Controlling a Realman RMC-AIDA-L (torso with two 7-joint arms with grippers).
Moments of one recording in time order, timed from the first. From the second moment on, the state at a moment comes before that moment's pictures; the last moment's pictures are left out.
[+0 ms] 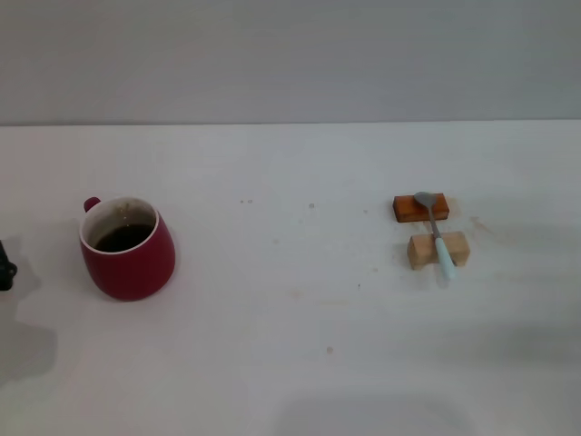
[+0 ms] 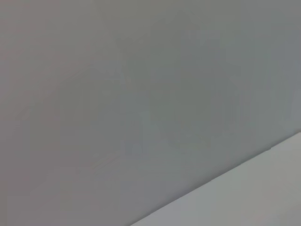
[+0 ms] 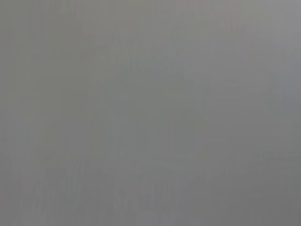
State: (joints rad) left arm -0.35 -2.06 -0.74 -0.08 2.08 1.08 0.36; right arm 0.45 2.07 1.10 0.08 -2.23 -1.37 -0.03
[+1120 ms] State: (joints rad) left arm -0.41 -2.06 -0.54 -0.09 2.11 1.06 0.37; right arm 0.44 2.07 1.09 0.08 -2.23 -1.37 -0.03
